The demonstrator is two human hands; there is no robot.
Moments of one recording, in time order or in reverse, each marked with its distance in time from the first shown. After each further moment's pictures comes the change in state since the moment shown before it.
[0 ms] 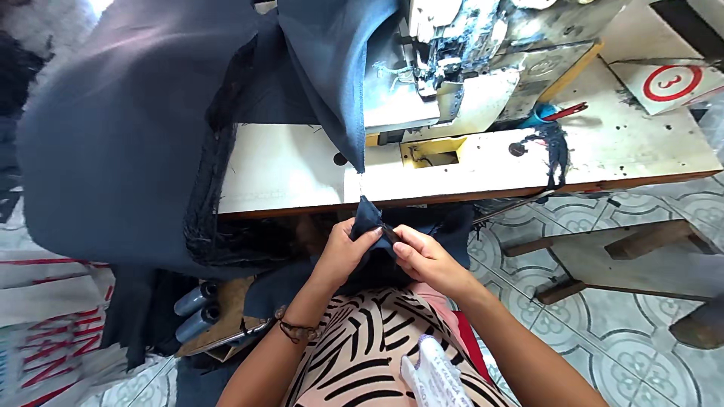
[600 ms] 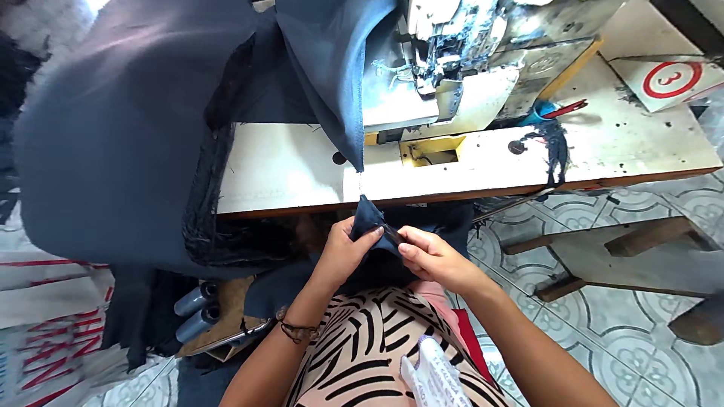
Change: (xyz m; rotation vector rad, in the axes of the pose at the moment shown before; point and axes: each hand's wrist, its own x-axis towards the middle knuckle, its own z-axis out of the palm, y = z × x) left_hand -0.001 -0.001 0.000 0.087 0.010 0.065; right_hand -0.005 -0.004 -0.011 0.049 -0.066 0.074
